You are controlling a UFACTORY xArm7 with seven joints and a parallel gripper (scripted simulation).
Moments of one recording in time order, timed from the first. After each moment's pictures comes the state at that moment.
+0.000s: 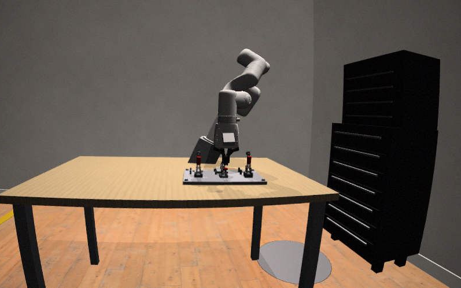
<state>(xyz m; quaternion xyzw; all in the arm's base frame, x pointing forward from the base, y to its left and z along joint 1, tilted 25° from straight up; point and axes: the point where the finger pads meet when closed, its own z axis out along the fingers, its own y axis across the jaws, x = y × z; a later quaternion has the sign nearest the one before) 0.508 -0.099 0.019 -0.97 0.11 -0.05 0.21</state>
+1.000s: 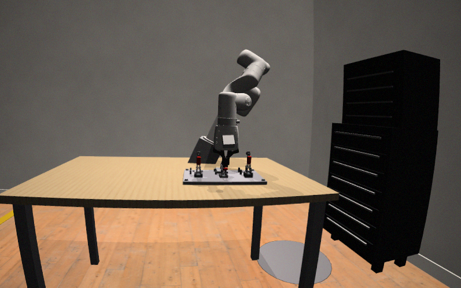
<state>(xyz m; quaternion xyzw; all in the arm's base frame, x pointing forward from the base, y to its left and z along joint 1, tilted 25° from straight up) 0.511 -0.097 0.011 -0.97 0.11 -0.05 0.21</state>
